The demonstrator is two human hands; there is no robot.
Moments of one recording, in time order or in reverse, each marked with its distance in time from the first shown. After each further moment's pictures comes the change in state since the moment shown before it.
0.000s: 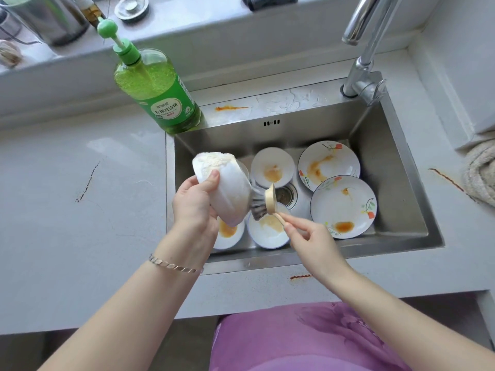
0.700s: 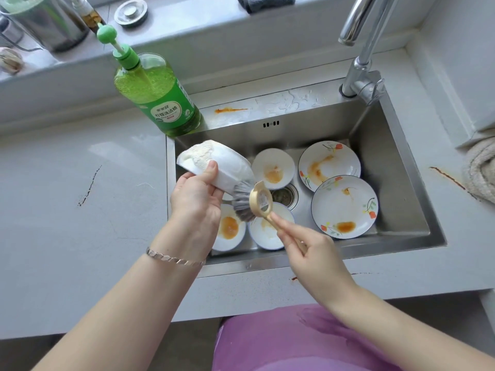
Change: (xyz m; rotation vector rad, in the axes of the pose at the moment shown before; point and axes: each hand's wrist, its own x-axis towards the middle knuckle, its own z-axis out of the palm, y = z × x) left_hand -0.002 0.015 0.016 -0.251 -0.010 -0.033; right_hand -0.022 -0.009 0.004 -0.133 0.085 -0.297
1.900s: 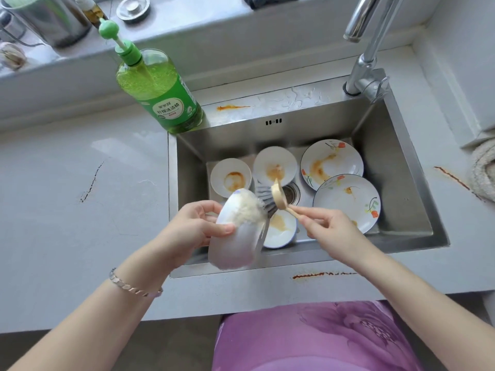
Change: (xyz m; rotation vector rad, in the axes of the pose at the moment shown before) left_hand -0.005 0.011 -0.059 1.018 -0.431 -0.157; right_hand 0.031 0.011 -0.039 0.164 -0.201 0.330
